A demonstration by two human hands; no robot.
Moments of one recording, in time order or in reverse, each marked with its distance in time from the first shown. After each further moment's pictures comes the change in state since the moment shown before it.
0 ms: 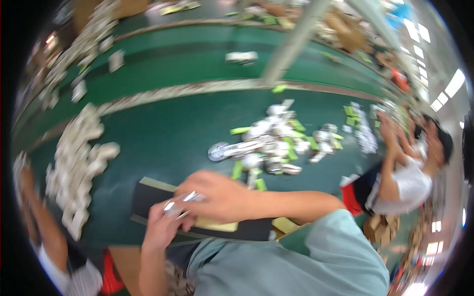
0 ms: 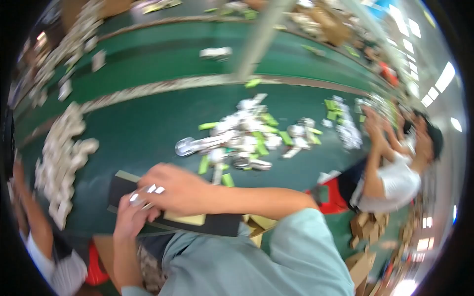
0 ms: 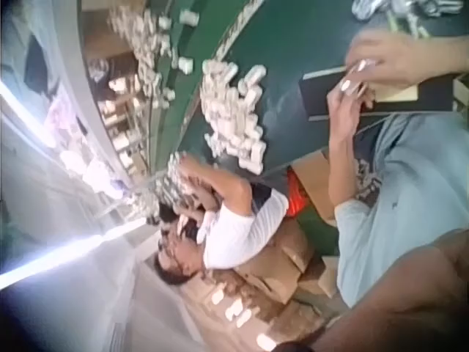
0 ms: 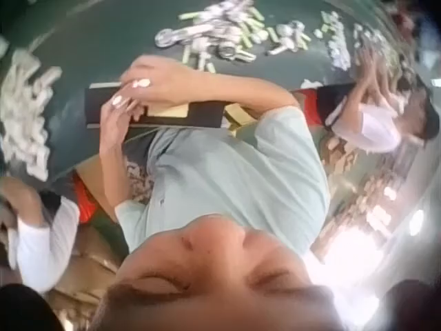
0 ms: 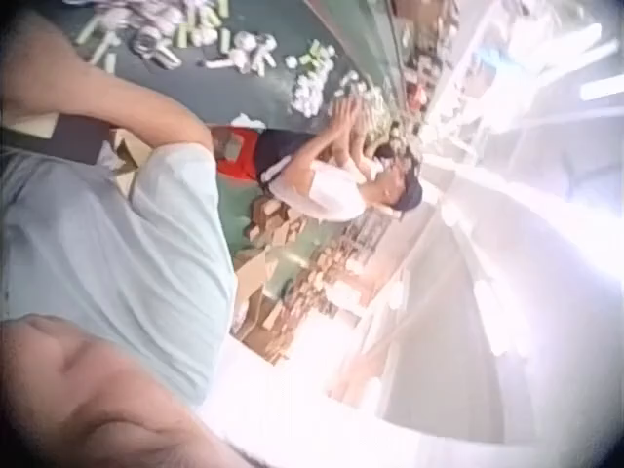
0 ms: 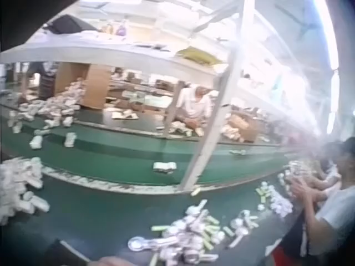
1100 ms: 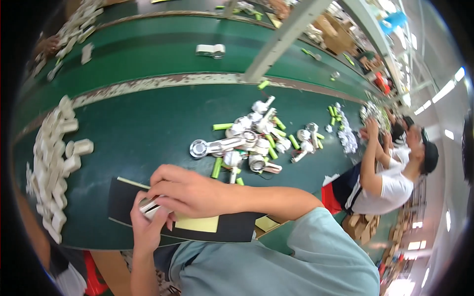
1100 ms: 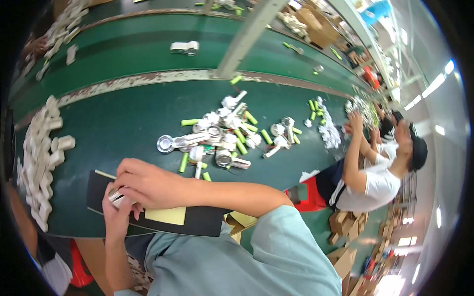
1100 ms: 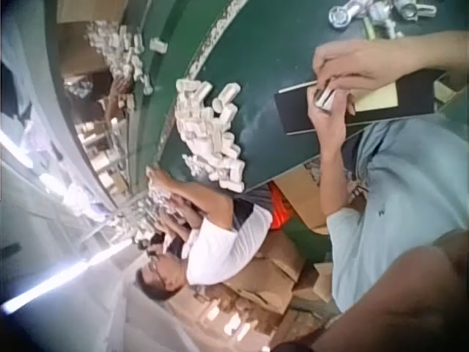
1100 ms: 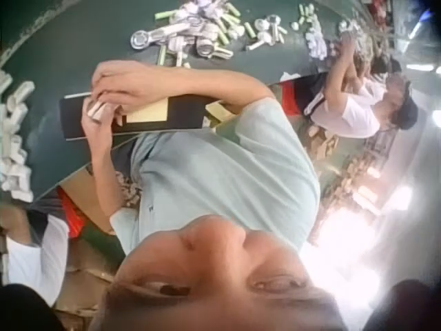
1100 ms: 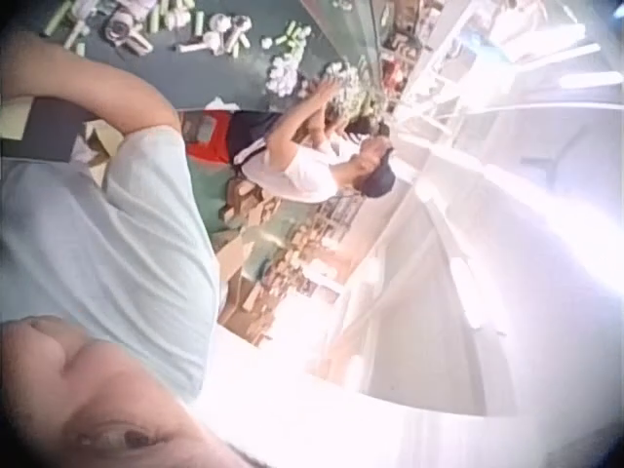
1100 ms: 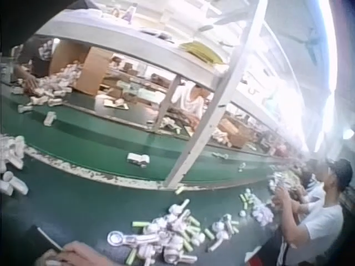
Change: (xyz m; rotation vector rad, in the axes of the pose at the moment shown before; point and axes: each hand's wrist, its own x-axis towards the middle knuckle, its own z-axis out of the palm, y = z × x) left_hand 0.040 -0.127 0.191 -0.421 0.220 0.143; right_hand -0.089 -0.022 -0.111 0.356 -0.397 0.504
